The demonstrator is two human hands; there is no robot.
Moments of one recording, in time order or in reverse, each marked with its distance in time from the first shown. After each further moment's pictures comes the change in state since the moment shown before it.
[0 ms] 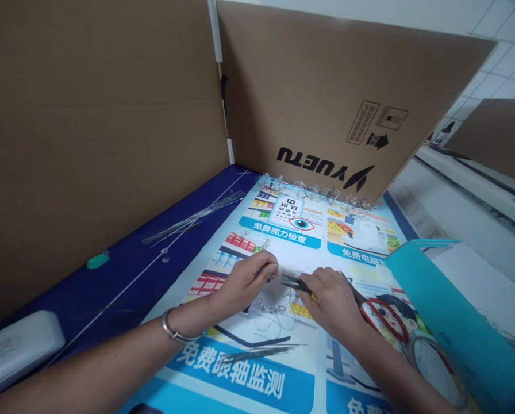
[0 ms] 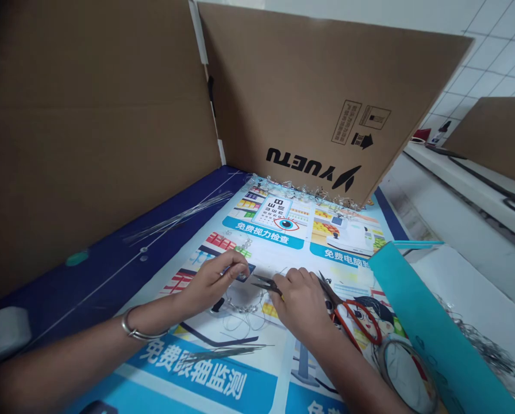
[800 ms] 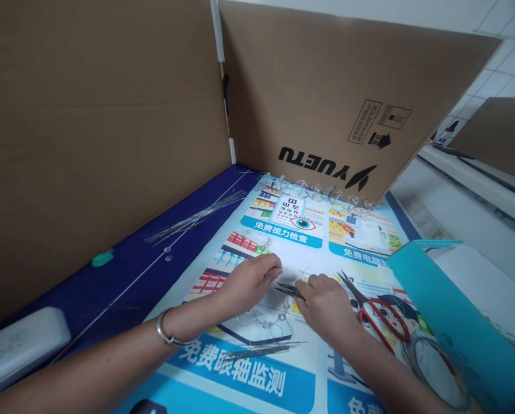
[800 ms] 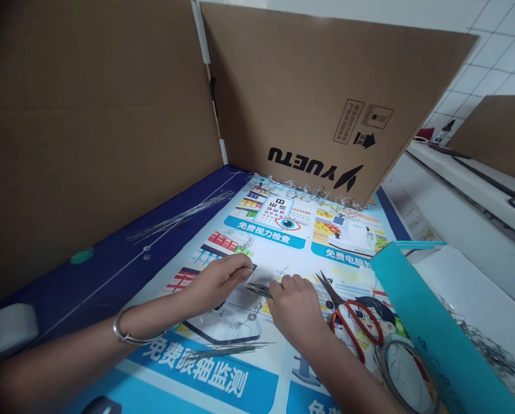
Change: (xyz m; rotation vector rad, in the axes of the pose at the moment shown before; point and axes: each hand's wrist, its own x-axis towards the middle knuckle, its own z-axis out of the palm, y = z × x) left_hand 0.002 0.003 0.001 0.260 -0.127 -0.049; right_hand -0.001 -0.012 0.009 -0.081 -0.064 -0.050
